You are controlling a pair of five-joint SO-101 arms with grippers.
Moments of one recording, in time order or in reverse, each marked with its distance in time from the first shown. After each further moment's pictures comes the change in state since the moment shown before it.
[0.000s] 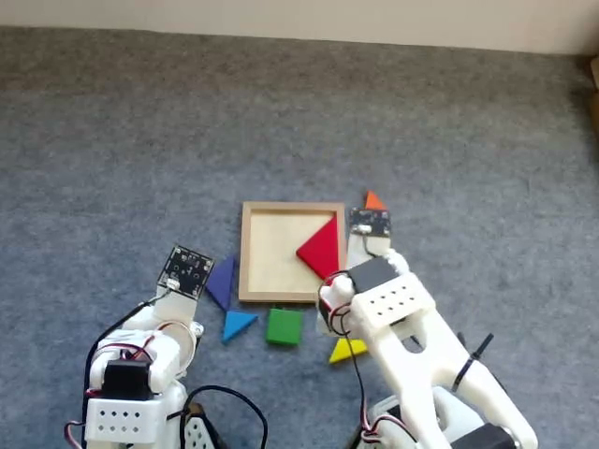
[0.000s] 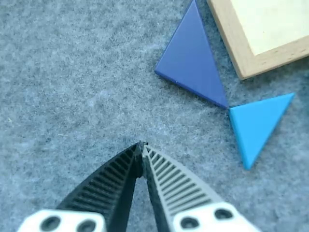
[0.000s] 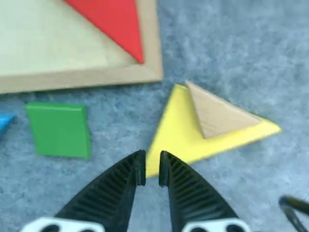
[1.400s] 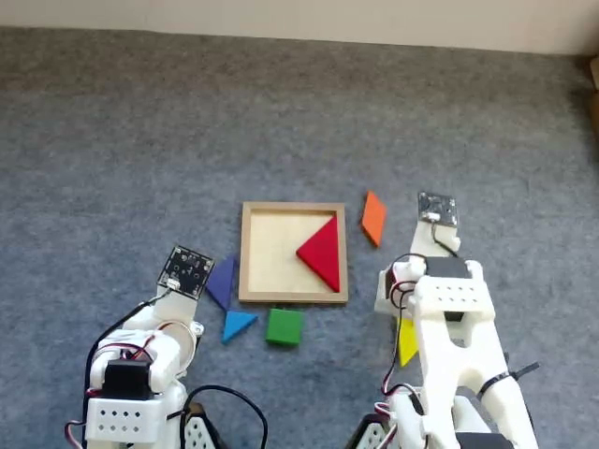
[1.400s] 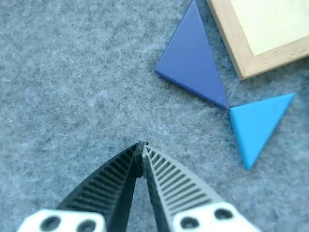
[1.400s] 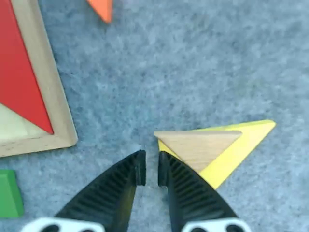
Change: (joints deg) left arm 0.0 0.0 0.0 0.0 0.0; right arm 29.5 -0.8 3.9 -9.0 22.4
